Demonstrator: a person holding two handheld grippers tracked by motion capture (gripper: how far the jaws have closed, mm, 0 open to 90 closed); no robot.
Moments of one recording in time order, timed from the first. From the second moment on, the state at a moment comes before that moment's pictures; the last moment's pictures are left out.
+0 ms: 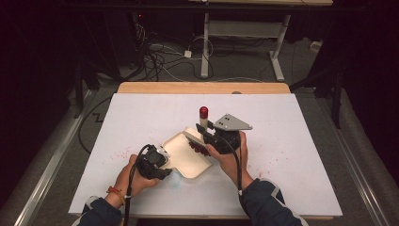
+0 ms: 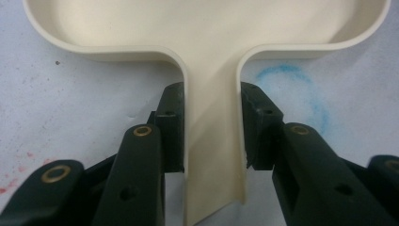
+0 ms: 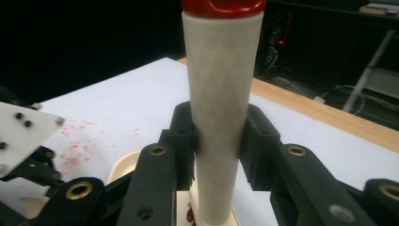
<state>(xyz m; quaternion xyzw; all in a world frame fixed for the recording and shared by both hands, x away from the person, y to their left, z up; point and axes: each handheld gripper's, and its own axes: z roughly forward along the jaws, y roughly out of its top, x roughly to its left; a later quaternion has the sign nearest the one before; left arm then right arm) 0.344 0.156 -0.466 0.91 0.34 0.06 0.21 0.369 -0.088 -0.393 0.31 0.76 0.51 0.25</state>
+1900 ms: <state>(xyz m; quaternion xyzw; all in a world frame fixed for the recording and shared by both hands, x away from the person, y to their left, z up) 0.326 0.162 -0.461 0.93 0.32 0.06 0.18 0.319 -0.102 -0.394 0.28 0.76 0.52 0.27</state>
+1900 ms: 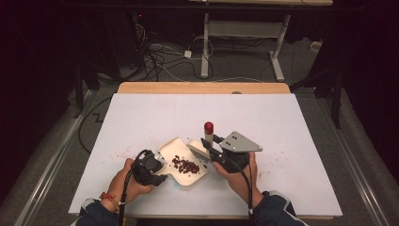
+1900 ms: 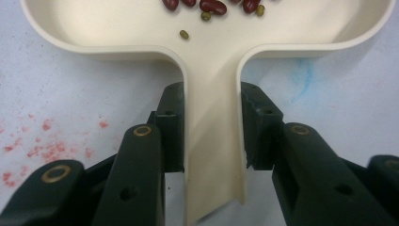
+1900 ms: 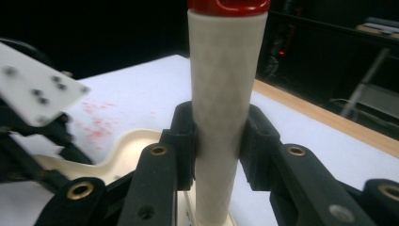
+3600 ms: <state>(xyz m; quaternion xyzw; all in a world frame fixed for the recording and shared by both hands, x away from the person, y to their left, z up) 0.324 0.163 -0.462 0.93 0.32 0.07 0.18 0.282 -0.138 -0.377 0.25 0.77 0.54 0.25</state>
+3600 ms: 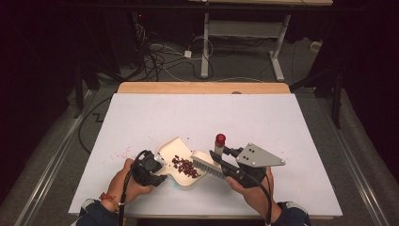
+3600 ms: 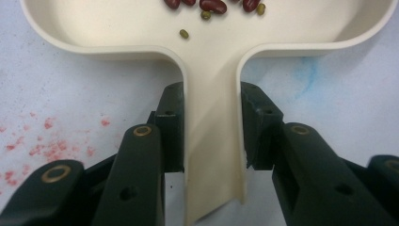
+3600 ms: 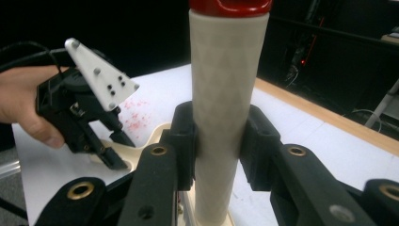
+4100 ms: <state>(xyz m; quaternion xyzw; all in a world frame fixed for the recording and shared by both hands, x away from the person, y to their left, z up) 0.327 0.168 -0.463 0.92 0.33 0.06 0.19 0.353 -0.139 -0.379 0.28 0.73 0.53 0.32</state>
